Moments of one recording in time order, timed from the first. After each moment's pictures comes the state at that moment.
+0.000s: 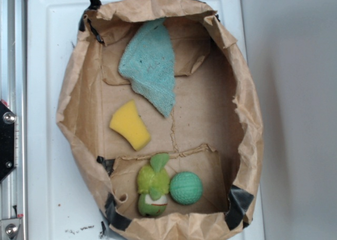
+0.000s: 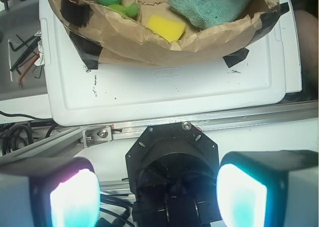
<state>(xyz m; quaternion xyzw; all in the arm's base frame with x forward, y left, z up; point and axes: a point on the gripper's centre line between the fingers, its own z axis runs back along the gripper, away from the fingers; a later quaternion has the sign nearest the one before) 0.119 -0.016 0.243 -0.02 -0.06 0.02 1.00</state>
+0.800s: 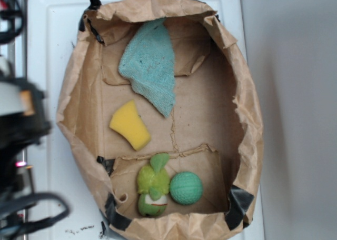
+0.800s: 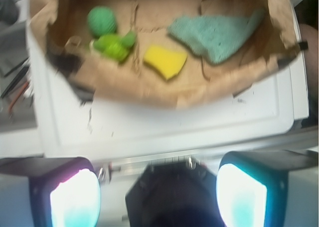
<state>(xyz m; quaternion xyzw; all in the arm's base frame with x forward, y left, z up) 0.184 0.000 0.209 0.00 -0.07 0.09 0.99</state>
